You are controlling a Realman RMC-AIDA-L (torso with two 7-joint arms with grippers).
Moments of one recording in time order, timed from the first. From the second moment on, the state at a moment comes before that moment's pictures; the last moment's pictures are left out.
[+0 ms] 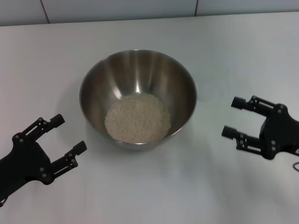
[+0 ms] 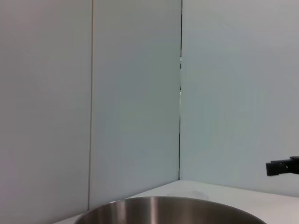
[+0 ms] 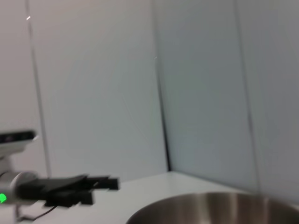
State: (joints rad) left arm -0.25 -2.04 0.61 0.22 1.70 1.73 -0.58; right arm 0.47 1.99 0.47 -0.26 -2.83 -1.86 0.66
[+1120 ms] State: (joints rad) left arm -0.26 -2.03 0.66 0.25 1.71 1.73 -0.61; right arm 0.49 2.00 0.34 -0.32 -2.80 -1.90 0.66
